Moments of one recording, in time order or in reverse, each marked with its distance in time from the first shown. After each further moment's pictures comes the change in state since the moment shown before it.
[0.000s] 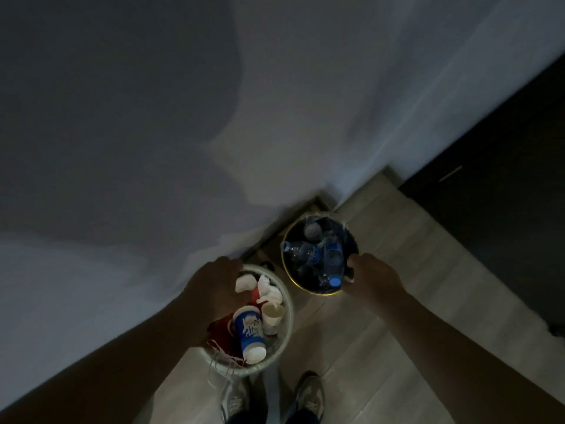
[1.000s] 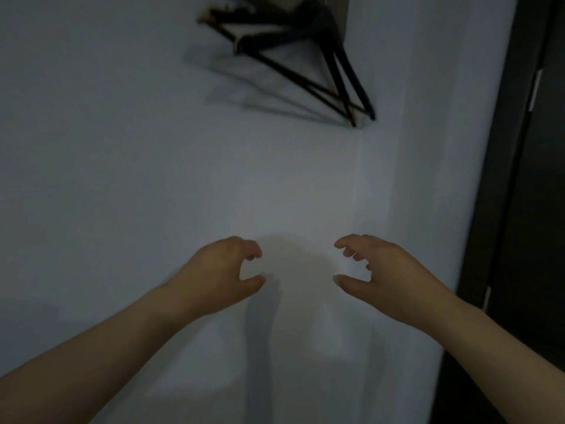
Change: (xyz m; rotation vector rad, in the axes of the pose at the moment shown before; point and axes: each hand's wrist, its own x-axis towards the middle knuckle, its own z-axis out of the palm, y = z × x) left_hand -0.421 0.188 -0.521 0.206 1.110 0.362; right_hand -0.452 -0.088 -0.552 0.054 1.071 -0.649
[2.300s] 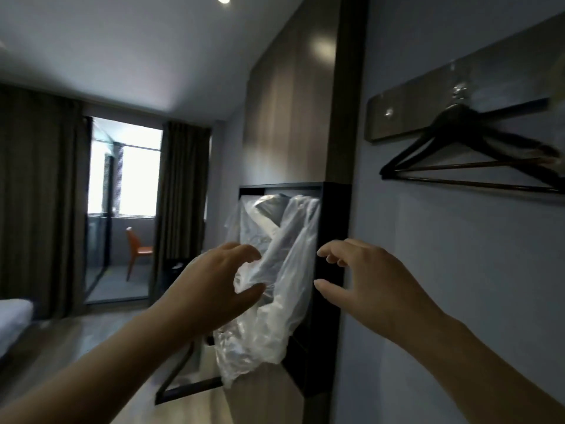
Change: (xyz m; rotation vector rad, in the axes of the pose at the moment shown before) left_hand -0.506 0.249 -0.350 1.039 0.374 -1.343; right_hand -0.189 -0.490 -0.105 1.053 -0.075 -1.489
